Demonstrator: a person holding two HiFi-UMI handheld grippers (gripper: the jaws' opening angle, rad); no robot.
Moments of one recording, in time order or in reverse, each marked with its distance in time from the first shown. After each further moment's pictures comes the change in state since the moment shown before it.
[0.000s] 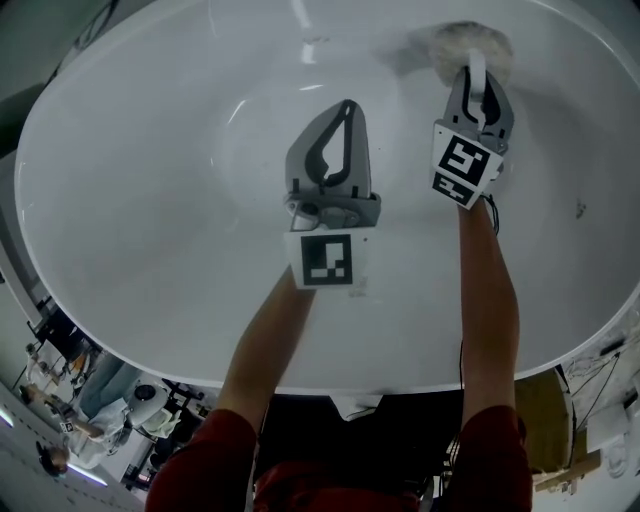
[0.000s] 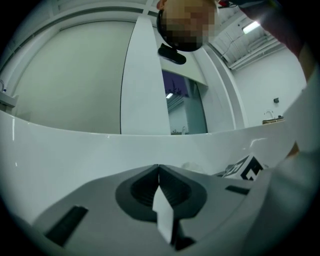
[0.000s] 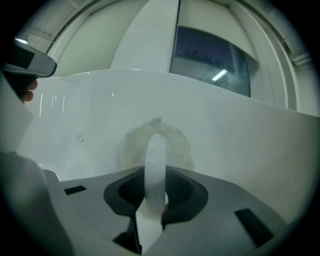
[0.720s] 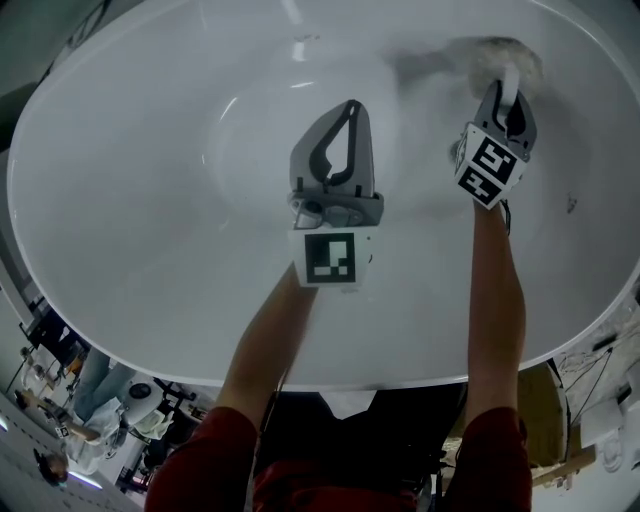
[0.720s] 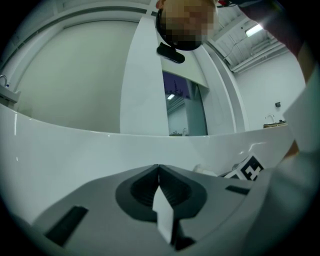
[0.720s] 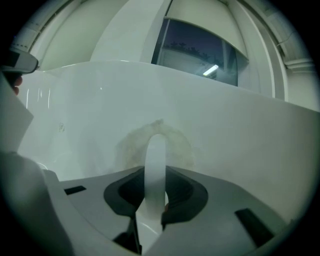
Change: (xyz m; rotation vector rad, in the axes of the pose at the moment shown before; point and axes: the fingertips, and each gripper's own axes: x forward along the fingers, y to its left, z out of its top) left arm -0.001 -0.013 0.000 -0.037 -0.003 -0.001; right arm -0.008 -0.070 -0.034 0.024 0.096 -0.124
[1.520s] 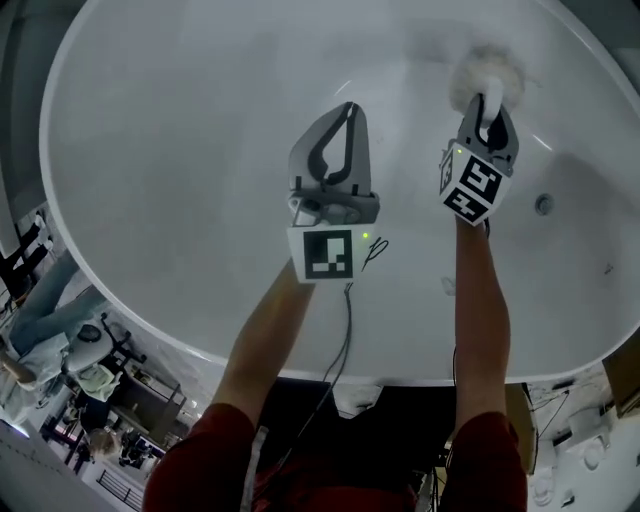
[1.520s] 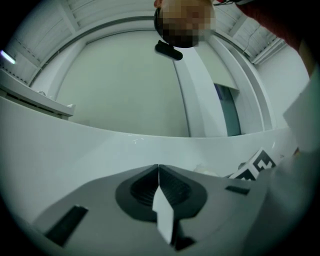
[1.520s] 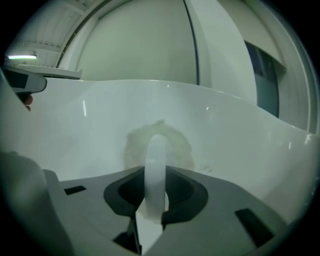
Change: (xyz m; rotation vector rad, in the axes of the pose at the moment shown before) left arm -0.225 0.352 -0.030 -0.040 0.017 0.303; right arm -0.126 0.432 0.091 -0.039 -0.060 0.343
